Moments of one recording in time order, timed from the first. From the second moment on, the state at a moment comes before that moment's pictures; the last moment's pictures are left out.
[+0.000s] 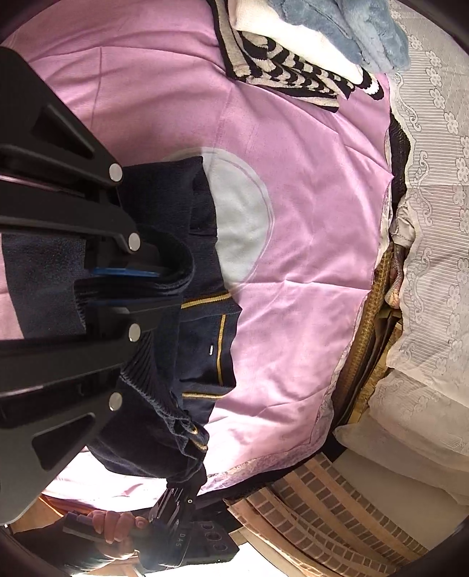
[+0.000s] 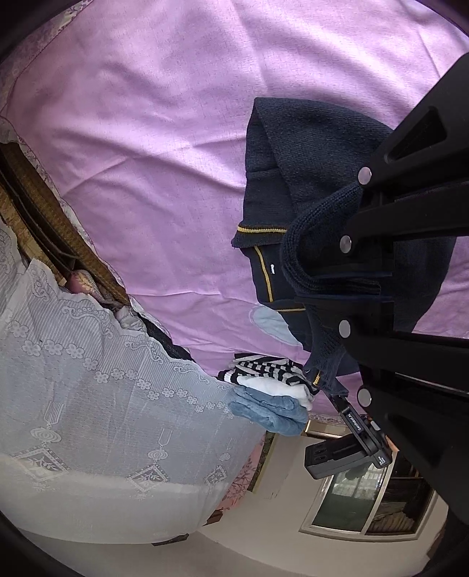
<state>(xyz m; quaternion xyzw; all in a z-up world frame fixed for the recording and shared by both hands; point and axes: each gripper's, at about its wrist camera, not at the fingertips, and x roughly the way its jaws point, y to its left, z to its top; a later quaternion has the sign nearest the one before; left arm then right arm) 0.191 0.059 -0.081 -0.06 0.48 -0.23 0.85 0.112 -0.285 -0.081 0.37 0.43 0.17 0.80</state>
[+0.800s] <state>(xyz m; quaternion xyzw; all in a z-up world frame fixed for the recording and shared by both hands) 0.225 0.071 -0.067 -0.08 0.50 -0.18 0.84 0.135 -0.318 -0.109 0.42 0.44 0.11 0.78</state>
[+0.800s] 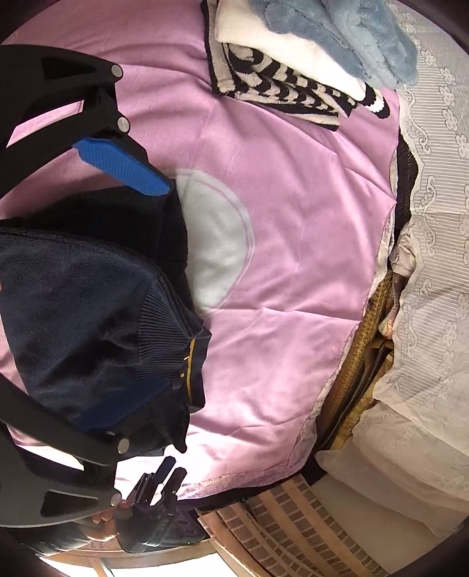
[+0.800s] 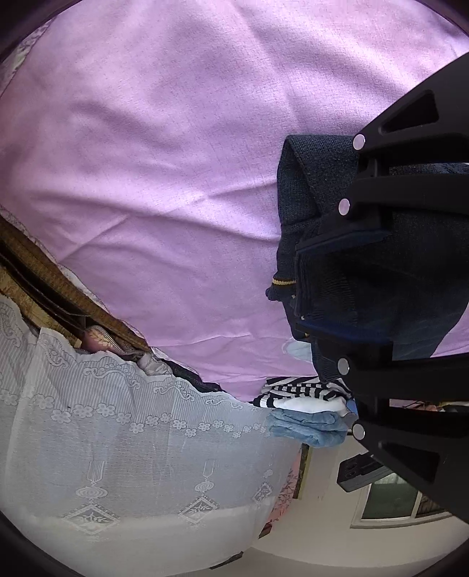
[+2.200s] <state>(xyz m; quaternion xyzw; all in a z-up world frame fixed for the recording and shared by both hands) 0.209 -0.001 -0.133 0.03 0.52 -0.17 0.84 0.091 -0.221 -0.089 0.17 0.48 0.13 0.85</state>
